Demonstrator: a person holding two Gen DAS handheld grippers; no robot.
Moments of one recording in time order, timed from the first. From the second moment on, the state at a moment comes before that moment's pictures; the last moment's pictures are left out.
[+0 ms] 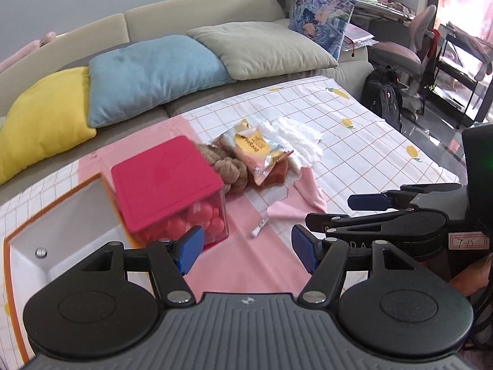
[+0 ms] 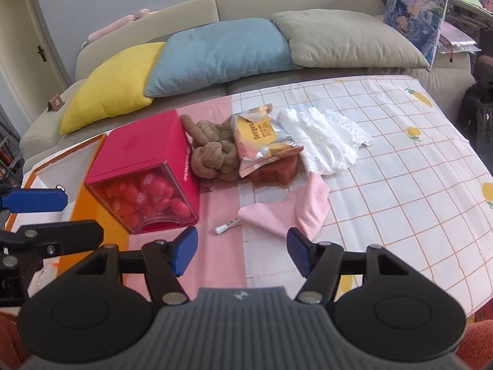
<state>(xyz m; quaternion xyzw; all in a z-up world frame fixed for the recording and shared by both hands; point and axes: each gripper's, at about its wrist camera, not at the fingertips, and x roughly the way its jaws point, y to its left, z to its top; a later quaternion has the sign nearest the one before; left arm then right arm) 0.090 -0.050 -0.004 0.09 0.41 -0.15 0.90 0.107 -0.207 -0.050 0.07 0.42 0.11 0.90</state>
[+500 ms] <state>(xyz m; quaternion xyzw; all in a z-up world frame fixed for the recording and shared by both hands) 0.163 -0.063 -0.014 0.12 0.41 -0.15 0.89 0.194 -0.213 -0.064 0.01 0.36 0.13 0.92</state>
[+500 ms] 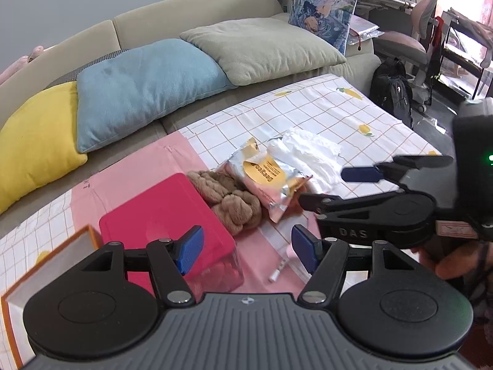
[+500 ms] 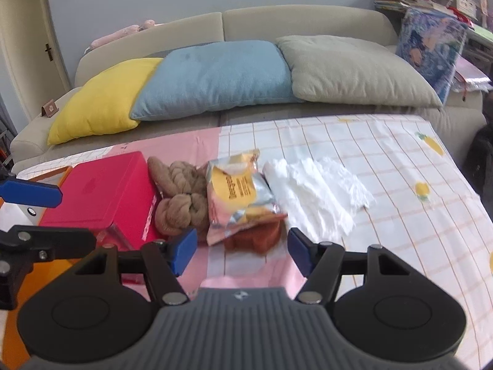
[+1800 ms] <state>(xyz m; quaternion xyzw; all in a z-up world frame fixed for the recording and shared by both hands) 0.230 -0.107 -0.041 0.26 0.43 -0.21 0.84 0.245 -0.233 -0.081 0.03 0.30 0.20 0.93</state>
